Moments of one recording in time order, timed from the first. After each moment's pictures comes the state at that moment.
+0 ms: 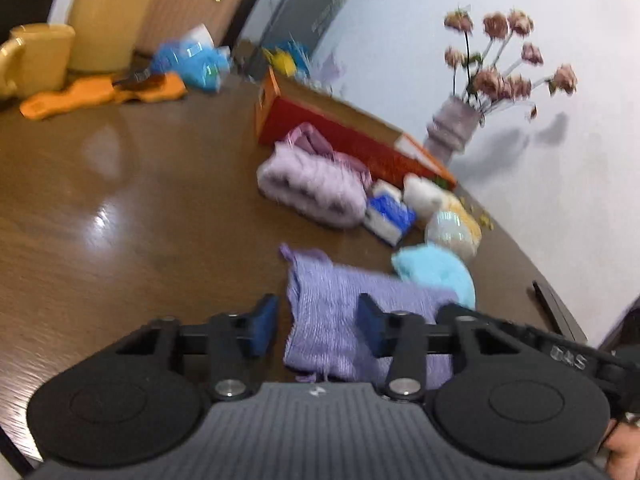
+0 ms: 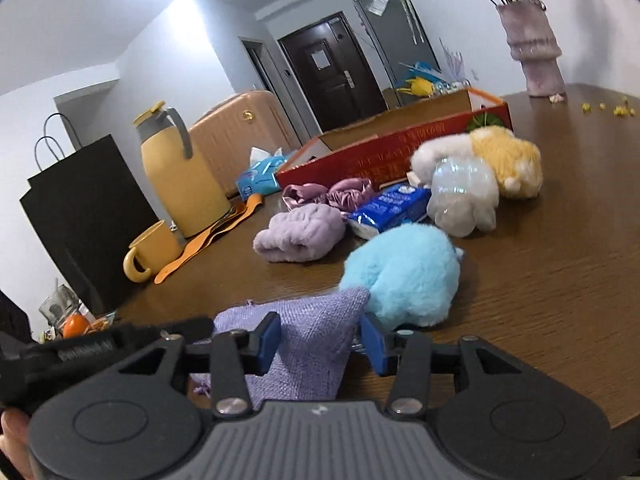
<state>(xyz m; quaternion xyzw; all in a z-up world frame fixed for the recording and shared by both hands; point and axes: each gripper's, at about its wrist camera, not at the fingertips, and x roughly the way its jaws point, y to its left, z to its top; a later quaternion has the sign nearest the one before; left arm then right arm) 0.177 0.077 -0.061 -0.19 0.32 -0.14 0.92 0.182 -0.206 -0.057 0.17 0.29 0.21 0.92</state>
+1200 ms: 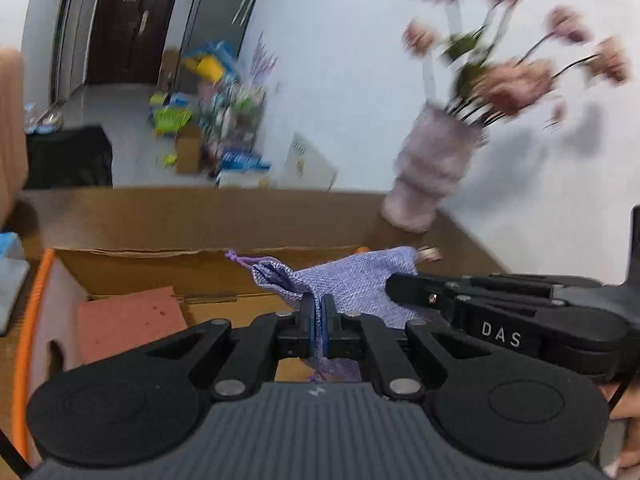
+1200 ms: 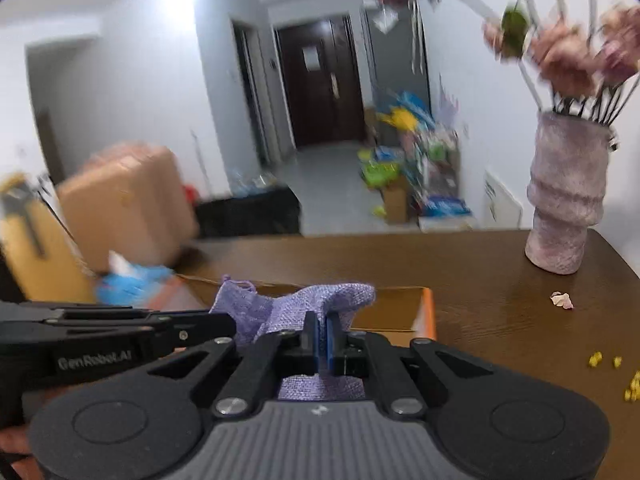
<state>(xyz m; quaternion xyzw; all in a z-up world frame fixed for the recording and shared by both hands) 0.574 -0.091 0.040 -0.08 0.34 -0.19 0.92 0.557 -0.272 0.064 0.03 0.30 0.16 0.94</state>
